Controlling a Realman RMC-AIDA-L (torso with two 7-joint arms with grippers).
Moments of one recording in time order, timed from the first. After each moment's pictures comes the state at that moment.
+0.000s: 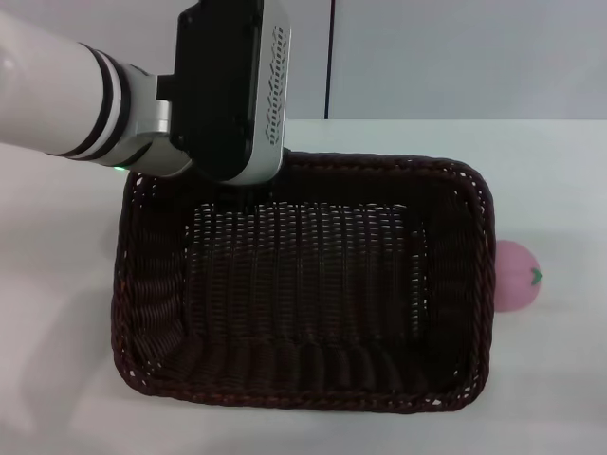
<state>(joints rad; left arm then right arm) -0.45 -2.07 1.66 1.70 2.57 1.33 -1.84 0.31 2.08 -0.23 0.10 -1.13 -1.80 0.59</state>
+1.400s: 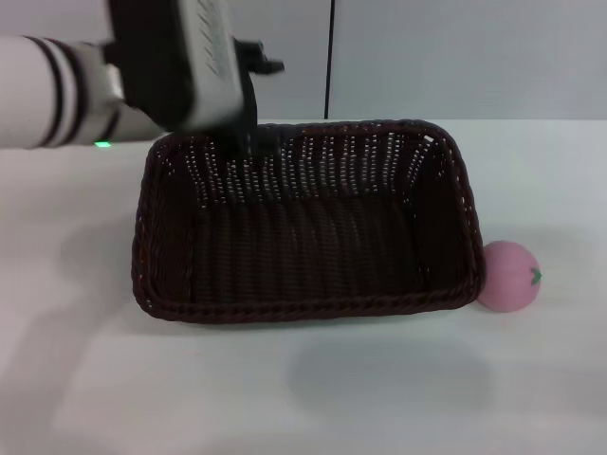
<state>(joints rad) -0.33 -2.07 1.60 1.66 2.38 1.04 -1.79 0.30 2.08 -0.24 0.04 -1.14 -1.77 0.65</state>
